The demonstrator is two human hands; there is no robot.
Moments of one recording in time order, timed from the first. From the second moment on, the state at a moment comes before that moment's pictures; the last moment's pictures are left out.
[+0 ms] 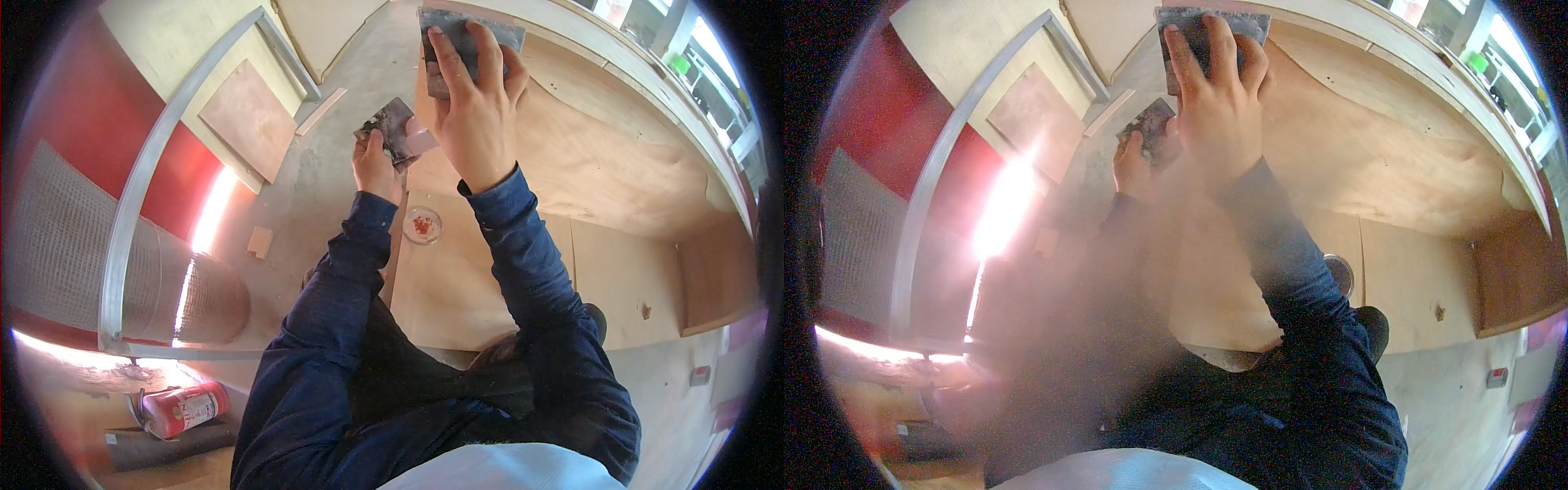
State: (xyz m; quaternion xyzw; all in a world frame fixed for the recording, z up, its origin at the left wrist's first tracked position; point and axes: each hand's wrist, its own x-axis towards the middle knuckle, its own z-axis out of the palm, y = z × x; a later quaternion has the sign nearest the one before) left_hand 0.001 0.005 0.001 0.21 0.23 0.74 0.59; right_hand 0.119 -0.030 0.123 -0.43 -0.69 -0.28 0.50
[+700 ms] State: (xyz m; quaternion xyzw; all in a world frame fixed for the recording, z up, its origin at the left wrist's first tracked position) left_hand -0.003 0.013 -0.007 0.20 0.24 0.73 0.60; right_hand 0.115 -0.025 0.117 -0.45 -0.69 -0.28 0.50
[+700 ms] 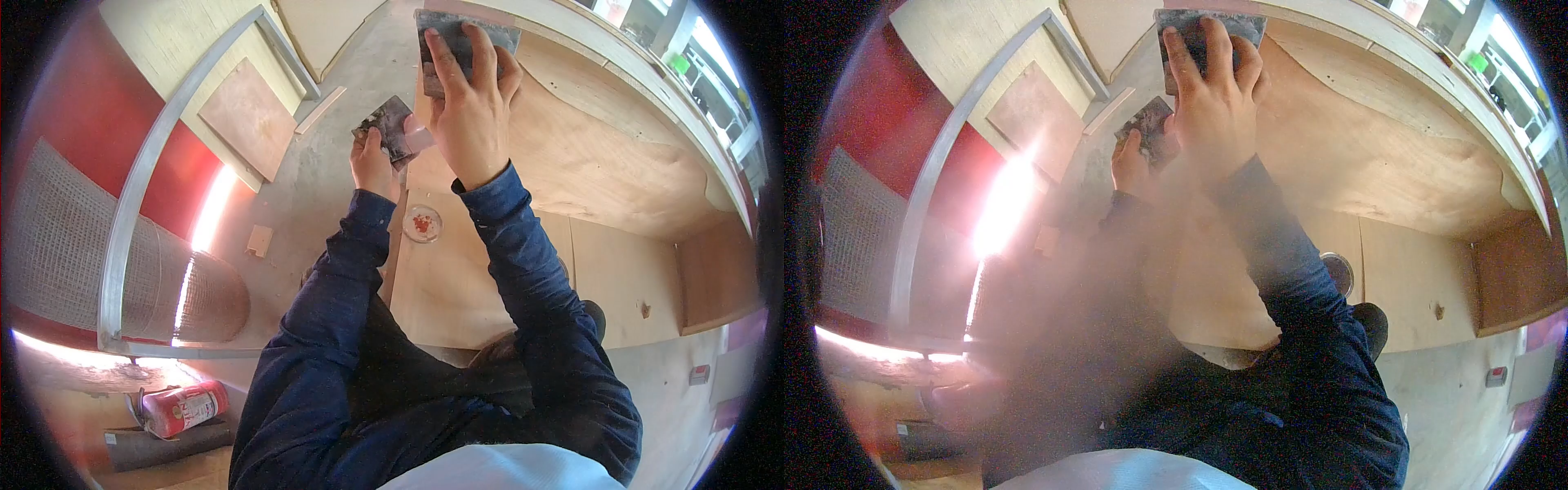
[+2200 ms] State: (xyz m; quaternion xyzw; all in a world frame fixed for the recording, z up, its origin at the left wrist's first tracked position) left_hand 0.024 0.003 -0.030 0.16 0.04 0.55 0.82; right_hand 0.182 -0.071 0.058 -0.29 -0.81 0.12 0.49
